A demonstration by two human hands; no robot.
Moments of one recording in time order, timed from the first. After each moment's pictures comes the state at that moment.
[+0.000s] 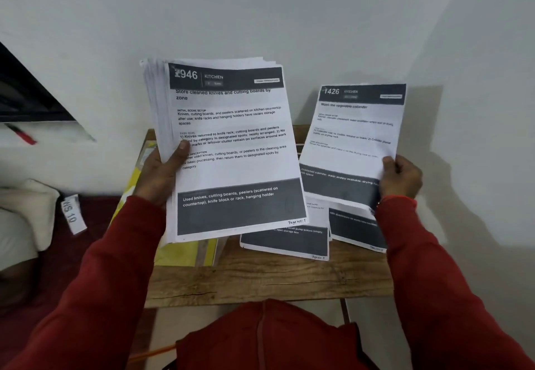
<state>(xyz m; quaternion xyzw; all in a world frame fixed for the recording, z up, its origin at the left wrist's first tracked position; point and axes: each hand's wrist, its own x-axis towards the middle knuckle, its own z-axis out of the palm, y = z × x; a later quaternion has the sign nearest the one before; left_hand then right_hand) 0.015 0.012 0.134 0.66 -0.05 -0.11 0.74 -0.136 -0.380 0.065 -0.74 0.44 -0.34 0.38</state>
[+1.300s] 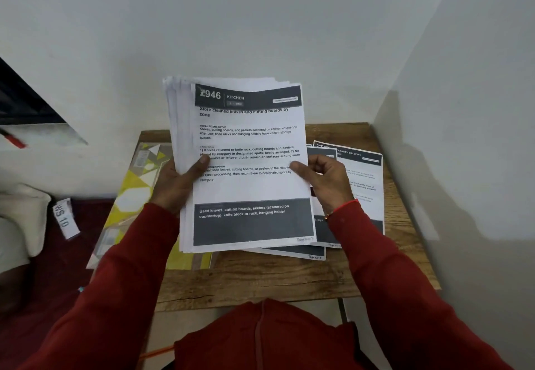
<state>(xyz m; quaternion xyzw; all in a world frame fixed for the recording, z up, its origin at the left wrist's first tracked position) 0.001 -0.010 0.117 0.65 -0.04 -0.15 0.74 -0.108 -0.257 0.102 -0.66 0.22 -0.16 0.70</state>
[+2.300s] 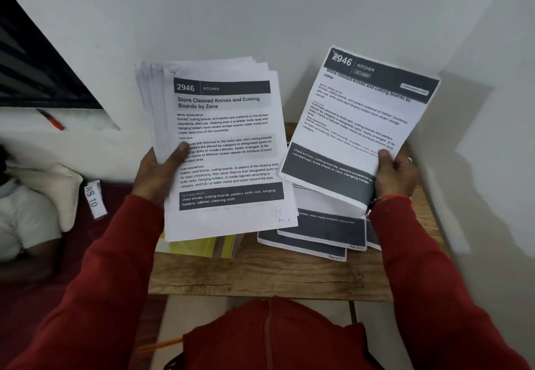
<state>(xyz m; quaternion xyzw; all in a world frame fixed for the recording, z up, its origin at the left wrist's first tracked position) 0.018 0.058 0.128 0.66 0.00 -0.08 0.75 -0.103 -0.316 0.084 -0.62 0.39 -0.38 0.57</state>
